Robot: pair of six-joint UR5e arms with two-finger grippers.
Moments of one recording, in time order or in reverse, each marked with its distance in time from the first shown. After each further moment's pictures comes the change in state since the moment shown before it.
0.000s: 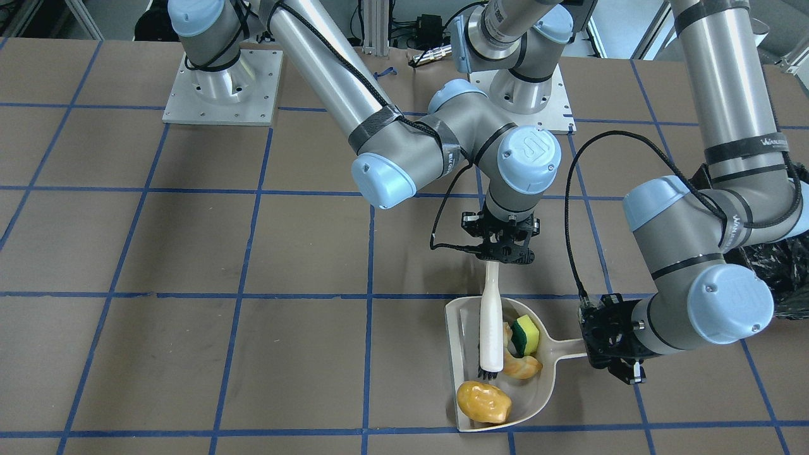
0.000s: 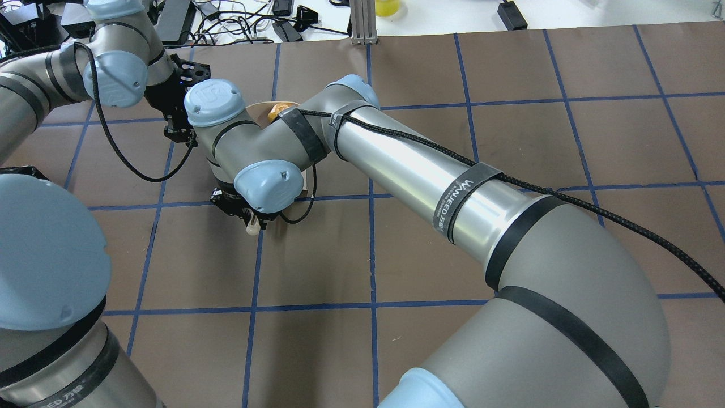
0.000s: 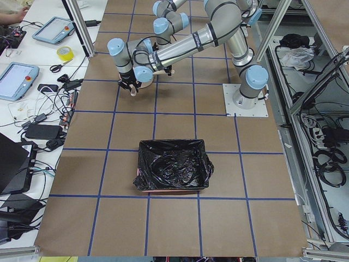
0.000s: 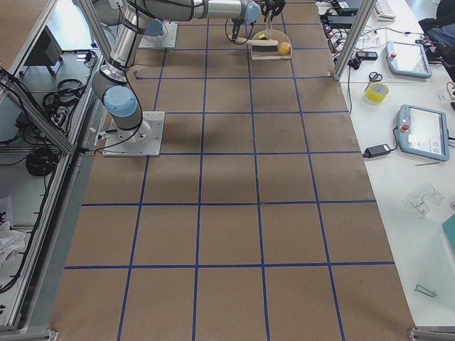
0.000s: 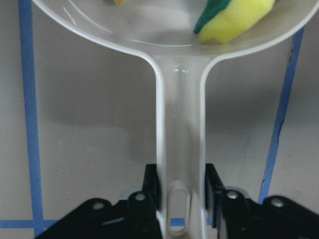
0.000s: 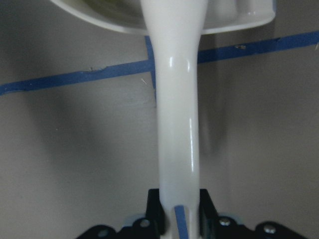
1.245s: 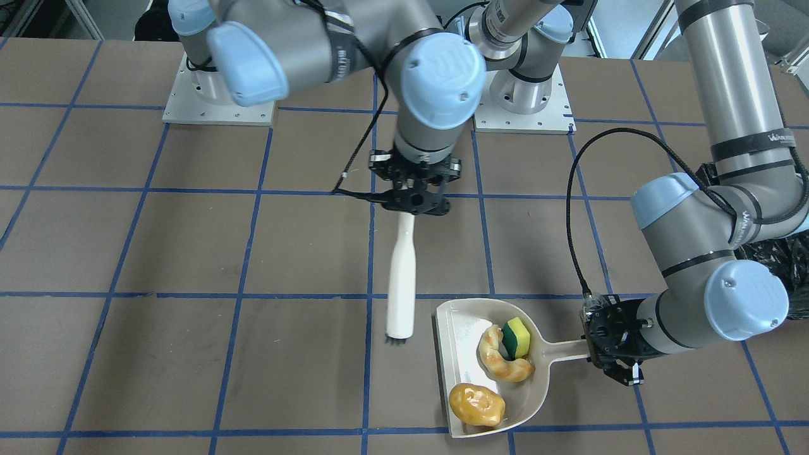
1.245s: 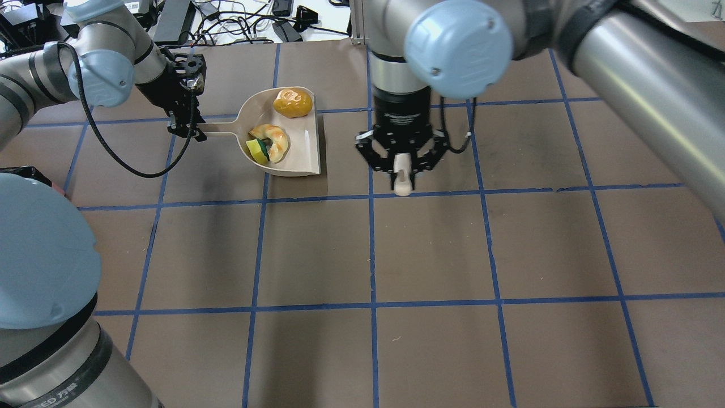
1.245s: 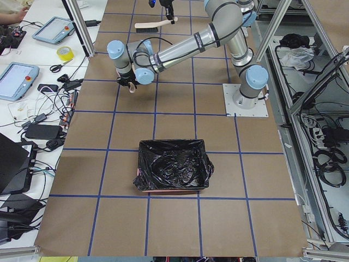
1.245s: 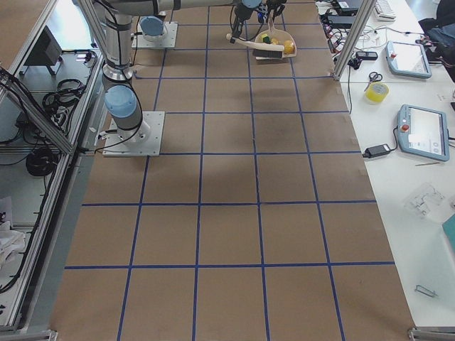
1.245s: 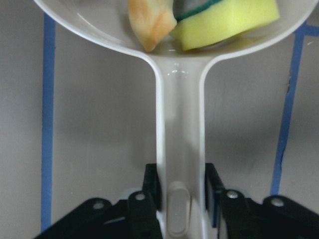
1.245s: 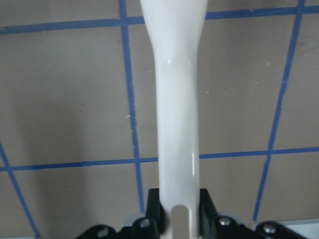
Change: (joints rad) left arm 0.038 0.013 0.000 -0.001 -0.182 0.017; right arm -0.426 -0.464 0.246 0.469 -0.100 -0.544
